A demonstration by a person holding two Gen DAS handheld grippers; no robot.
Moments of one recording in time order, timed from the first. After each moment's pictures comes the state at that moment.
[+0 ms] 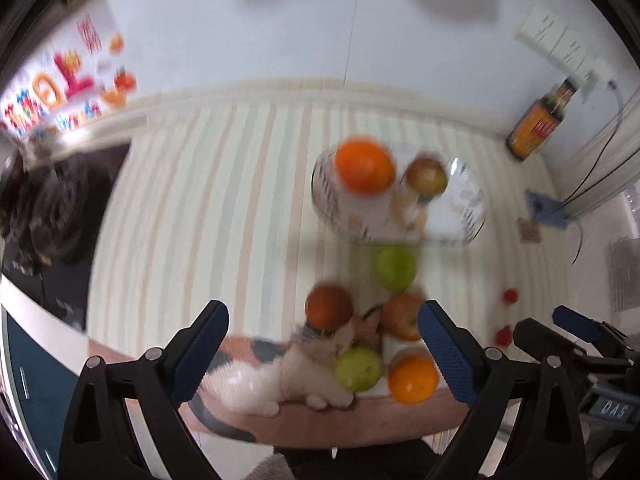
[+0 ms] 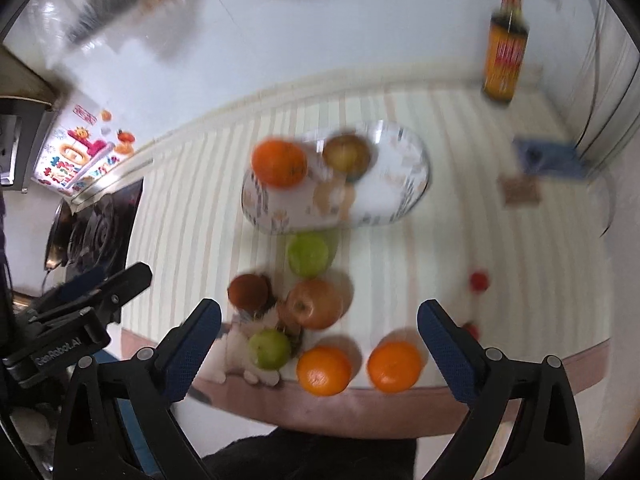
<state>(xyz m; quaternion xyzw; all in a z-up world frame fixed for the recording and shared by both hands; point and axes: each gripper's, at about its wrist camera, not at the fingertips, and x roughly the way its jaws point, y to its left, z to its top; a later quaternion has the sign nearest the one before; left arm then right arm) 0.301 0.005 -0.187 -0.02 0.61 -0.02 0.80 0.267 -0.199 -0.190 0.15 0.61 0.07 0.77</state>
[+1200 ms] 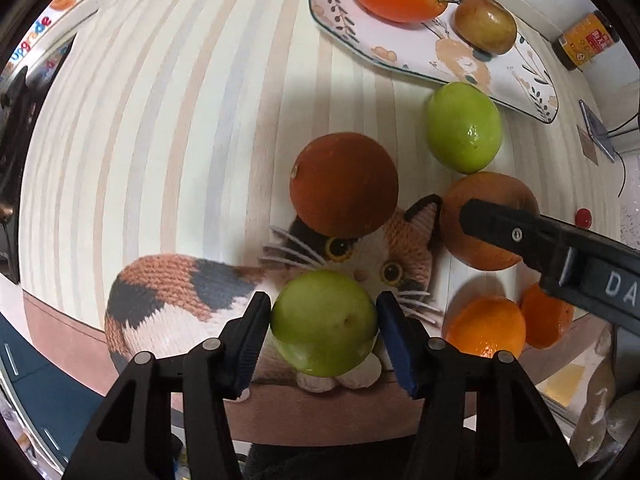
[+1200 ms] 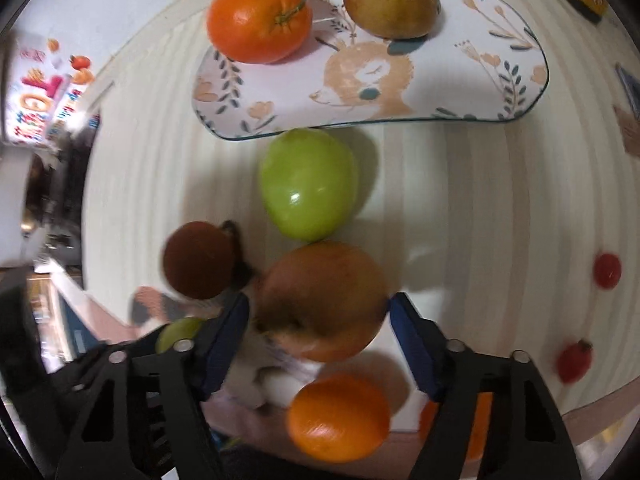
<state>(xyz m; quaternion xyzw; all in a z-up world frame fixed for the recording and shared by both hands) 0.271 -0.005 -0.333 -0.03 0.71 -0.03 0.70 0.309 -0.141 -0.340 0.11 0.70 0.10 0.70</state>
